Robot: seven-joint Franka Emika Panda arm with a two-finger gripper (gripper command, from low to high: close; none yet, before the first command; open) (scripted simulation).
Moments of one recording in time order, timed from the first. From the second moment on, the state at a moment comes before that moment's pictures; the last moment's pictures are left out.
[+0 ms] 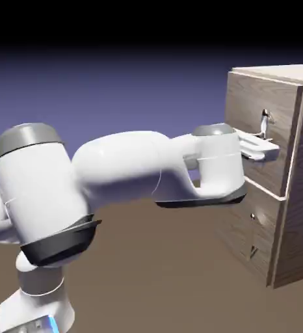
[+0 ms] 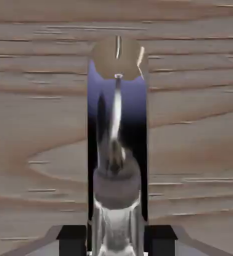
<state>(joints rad) 1.26 -0.94 -1.26 -2.29 -2.87 2.64 -0.35</state>
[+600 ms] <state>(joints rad) 0.67 -0.46 -0.75 -2.39 -2.89 2.62 0.25</state>
